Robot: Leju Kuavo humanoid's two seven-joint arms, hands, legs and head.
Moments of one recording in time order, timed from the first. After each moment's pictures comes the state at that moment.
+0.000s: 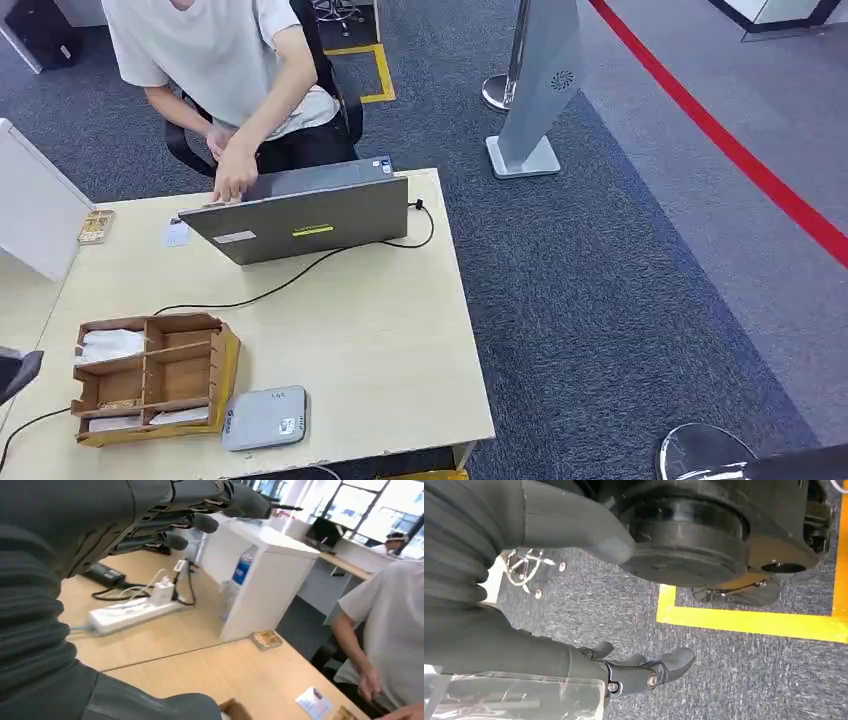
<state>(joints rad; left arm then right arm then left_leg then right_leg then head) 0.19 0.45 0.12 -1.76 -0.33 0.15 0.01 0.25 -0.40 1.08 -1.17 -0.75 -0.69 0.14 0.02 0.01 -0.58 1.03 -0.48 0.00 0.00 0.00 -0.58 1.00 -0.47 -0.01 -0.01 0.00</state>
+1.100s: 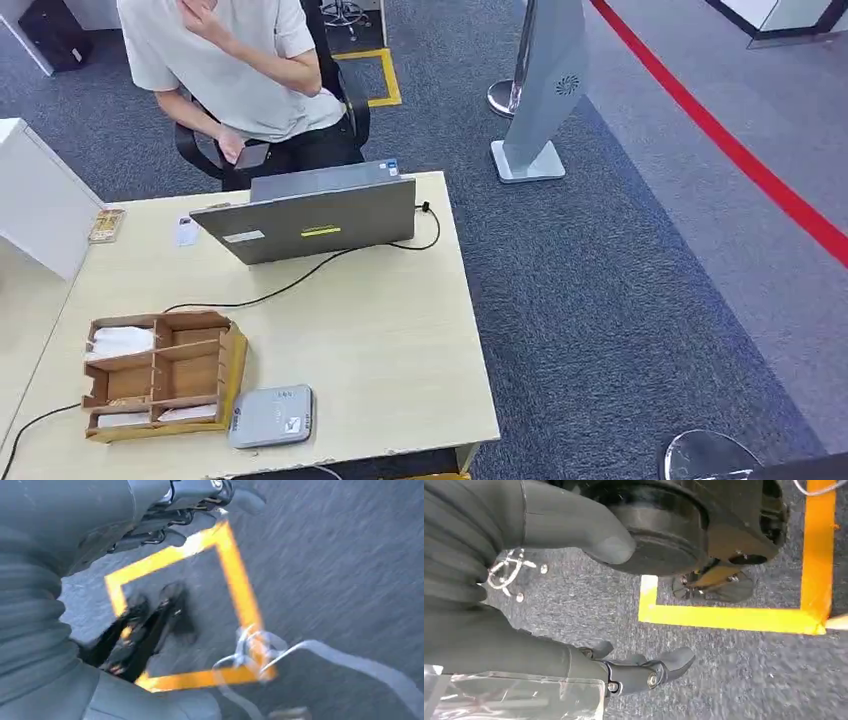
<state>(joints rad) 0.10 -0.36 1.23 -1.02 0.08 0.12 0.23 0.13 -0.42 1.20 -1.07 -1.00 -0.67 -0.03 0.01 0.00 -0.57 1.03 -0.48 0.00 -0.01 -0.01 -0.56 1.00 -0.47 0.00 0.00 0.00</state>
